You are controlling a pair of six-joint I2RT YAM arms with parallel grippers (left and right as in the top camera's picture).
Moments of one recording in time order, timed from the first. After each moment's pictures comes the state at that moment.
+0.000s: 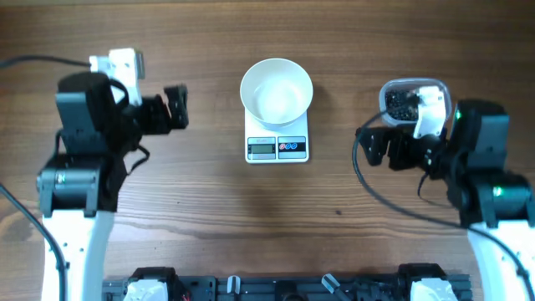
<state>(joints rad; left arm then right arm) -0.01 1.12 1.23 -0.74 0.17 -0.14 0.01 1.02 1.04 -0.83 -0.45 0.08</state>
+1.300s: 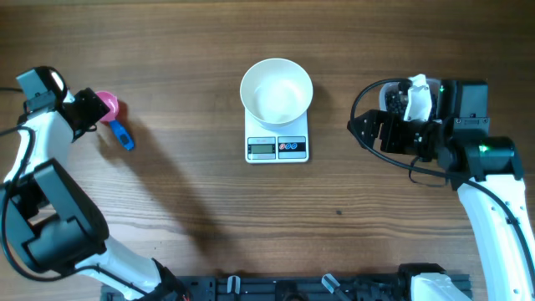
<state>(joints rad) 0.48 1.87 1.24 -0.41 0.07 -0.25 0.01 1.20 1.07 -0.85 -0.52 0.20</state>
